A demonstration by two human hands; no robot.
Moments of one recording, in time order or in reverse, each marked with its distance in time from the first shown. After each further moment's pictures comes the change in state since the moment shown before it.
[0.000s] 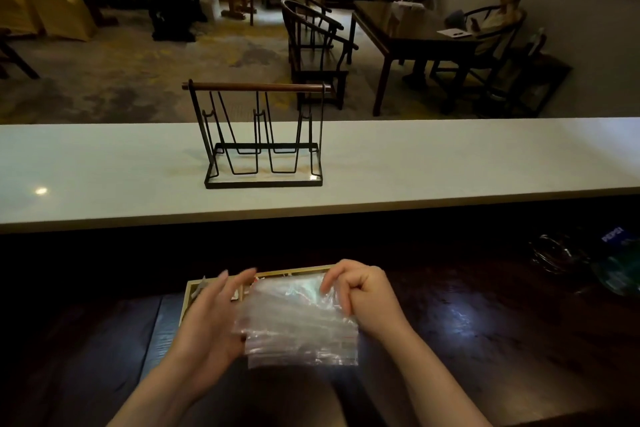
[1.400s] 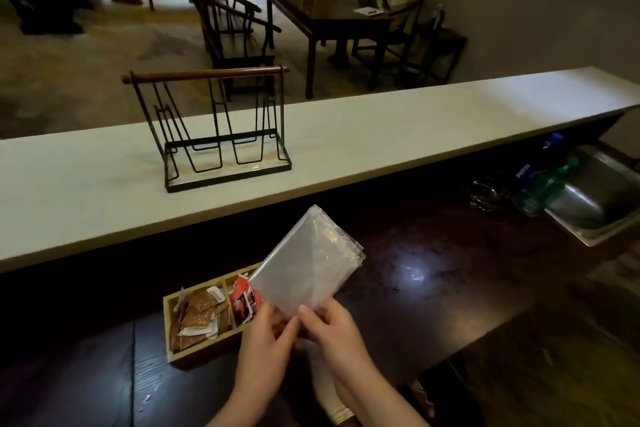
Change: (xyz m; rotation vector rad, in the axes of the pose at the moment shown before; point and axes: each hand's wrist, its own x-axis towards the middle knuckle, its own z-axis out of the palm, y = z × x) left_hand 0.013 -0.061 -0.006 0.667 0.003 0.332; right_hand -0.057 0.008 0.109 0.539 0.405 0.472
